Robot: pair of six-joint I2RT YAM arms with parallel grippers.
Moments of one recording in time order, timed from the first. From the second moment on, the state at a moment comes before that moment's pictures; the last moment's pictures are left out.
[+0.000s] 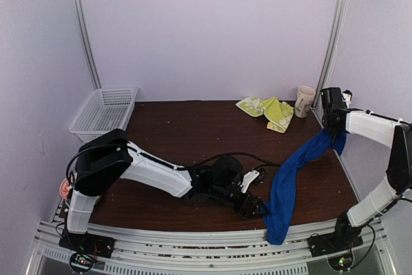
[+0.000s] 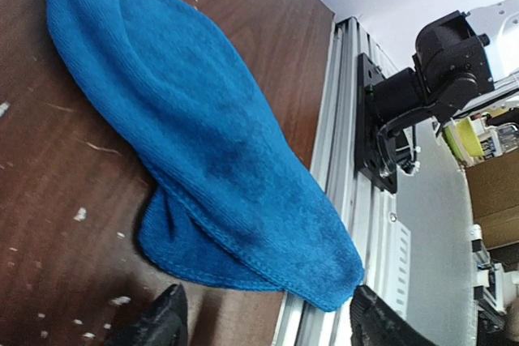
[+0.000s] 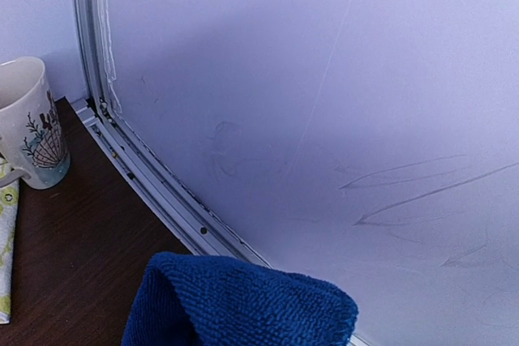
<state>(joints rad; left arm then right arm) -1.21 2.18 1.33 0.29 0.48 -0.51 0.07 1.47 1.01 -0.26 0.92 0.39</state>
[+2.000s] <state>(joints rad) -1.33 2.32 1.43 0.24 0.62 -0.73 0.07 1.45 0.98 -0.23 0.79 0.39</state>
